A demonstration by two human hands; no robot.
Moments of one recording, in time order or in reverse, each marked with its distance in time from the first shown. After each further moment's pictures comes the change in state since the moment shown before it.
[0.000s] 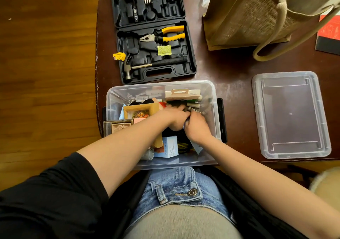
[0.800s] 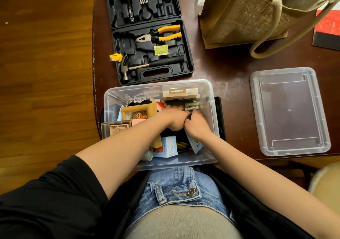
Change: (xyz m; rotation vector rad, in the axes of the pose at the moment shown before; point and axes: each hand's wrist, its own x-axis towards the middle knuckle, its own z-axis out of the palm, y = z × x) left_hand 0.005 0.001 0.007 -0.101 0.060 0.003; right_hand 0.005 0.000 -0.005 0.197 -0.050 0.104
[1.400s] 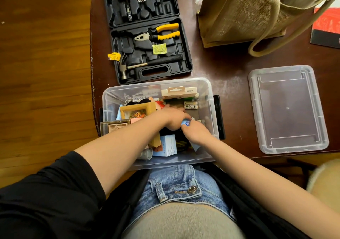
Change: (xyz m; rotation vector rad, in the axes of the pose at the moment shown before) left_hand -0.005 -0.001 -0.006 0.097 -0.108 0.083; right_hand -0.017 0.003 0.003 -0.208 -0.203 -0.007
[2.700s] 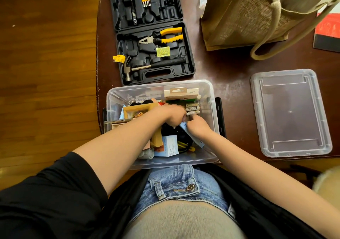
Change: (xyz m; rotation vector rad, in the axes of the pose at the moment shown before) left_hand -0.010 -0.002 -0.016 -0.110 -0.007 -0.084; right_hand 0.021 0.002 -0.006 0.293 0.055 0.083
